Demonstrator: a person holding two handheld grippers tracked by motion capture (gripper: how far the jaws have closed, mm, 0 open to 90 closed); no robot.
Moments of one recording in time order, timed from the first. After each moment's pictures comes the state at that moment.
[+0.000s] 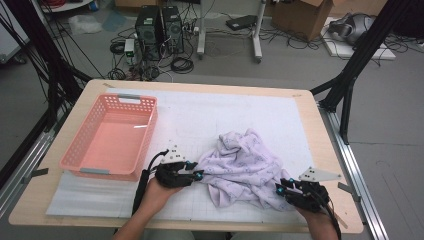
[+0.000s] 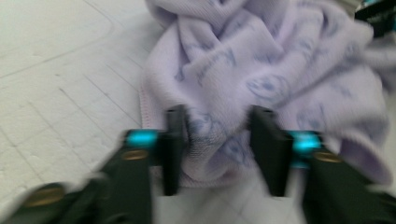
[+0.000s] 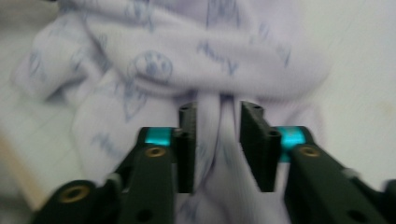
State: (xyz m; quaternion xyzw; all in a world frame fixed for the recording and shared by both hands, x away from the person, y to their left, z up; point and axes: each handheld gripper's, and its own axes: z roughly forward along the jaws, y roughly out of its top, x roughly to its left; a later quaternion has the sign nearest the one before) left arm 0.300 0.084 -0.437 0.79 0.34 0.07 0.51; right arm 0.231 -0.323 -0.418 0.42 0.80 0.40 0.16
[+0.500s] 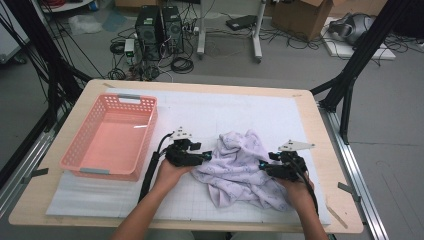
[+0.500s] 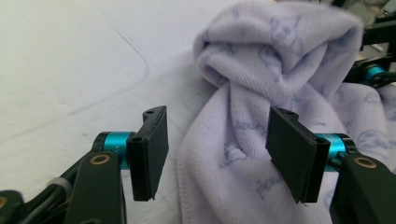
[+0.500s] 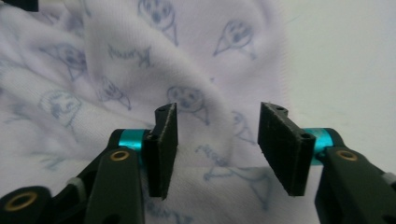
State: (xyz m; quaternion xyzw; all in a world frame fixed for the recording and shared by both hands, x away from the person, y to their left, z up) left arm 0.352 0.054 -0.443 0.78 0.38 0.05 0.50; right arm 0.313 -0.287 -0.428 0.42 0.81 0.38 0.15
